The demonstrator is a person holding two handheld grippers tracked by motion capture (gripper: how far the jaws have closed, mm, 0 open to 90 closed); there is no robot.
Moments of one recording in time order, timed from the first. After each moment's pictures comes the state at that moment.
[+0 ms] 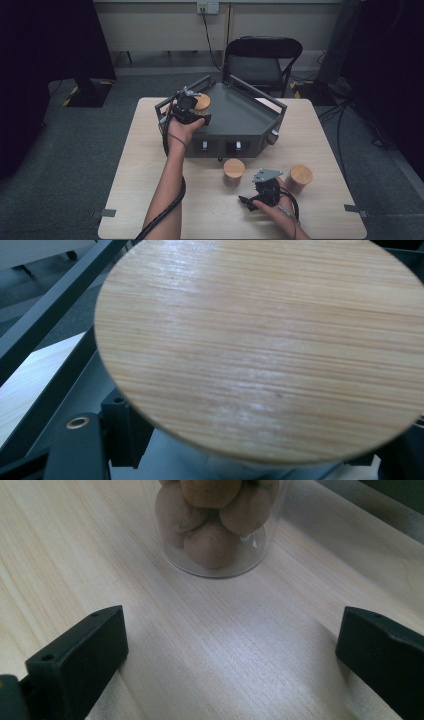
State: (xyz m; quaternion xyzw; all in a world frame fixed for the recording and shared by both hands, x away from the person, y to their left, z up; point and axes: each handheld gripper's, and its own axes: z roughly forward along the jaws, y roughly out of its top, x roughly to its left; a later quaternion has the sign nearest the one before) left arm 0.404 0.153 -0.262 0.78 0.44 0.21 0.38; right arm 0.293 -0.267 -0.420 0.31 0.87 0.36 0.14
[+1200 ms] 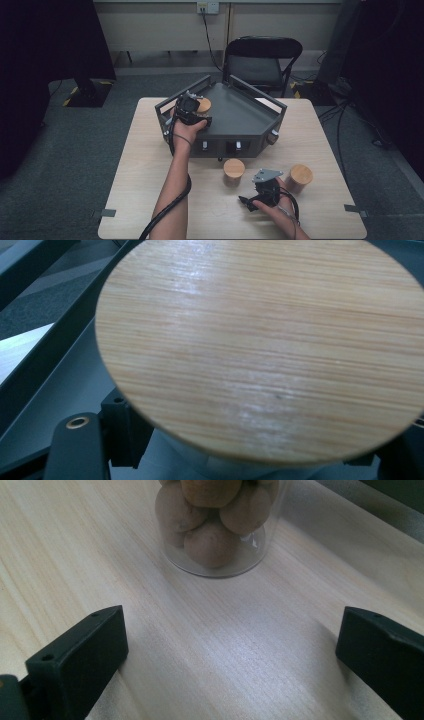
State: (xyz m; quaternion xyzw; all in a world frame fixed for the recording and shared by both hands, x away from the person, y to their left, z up) left arm 0.424 0.144 -0.287 0.78 0.46 0.20 0.37; right arm 0.292 -0.267 -0.420 0.31 0.87 0.36 0.14
